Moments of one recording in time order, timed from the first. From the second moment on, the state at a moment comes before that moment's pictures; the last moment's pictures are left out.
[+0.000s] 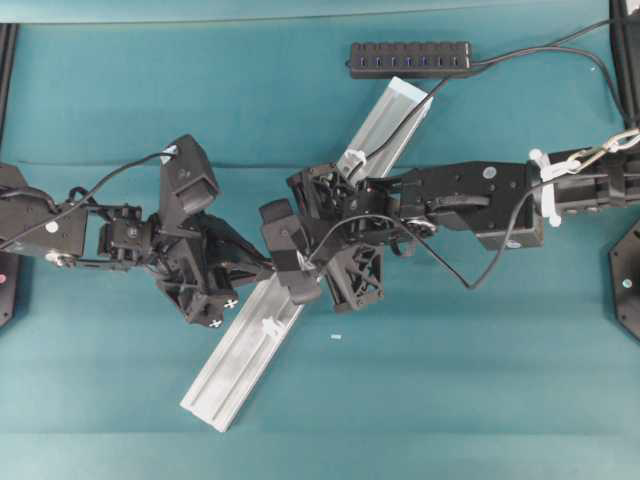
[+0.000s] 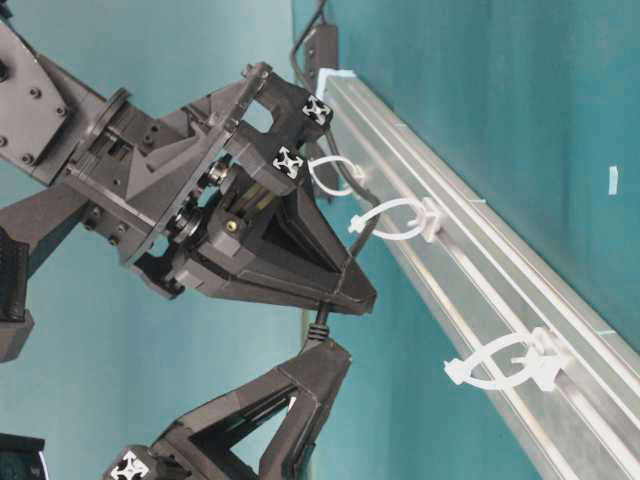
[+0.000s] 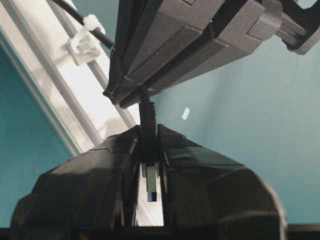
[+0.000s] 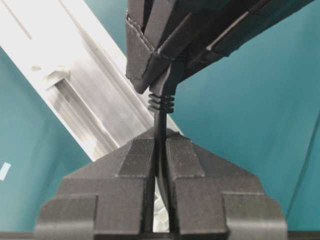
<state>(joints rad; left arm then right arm) -0.01 -0.15 0.86 0.02 -0.17 -0.57 -0.06 0.20 0.33 0.14 0.40 -0.58</state>
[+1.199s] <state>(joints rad) -0.04 -0.61 1.04 0.02 0.08 -0.59 -0.03 0.30 0.30 -0.04 0.56 -0.95</state>
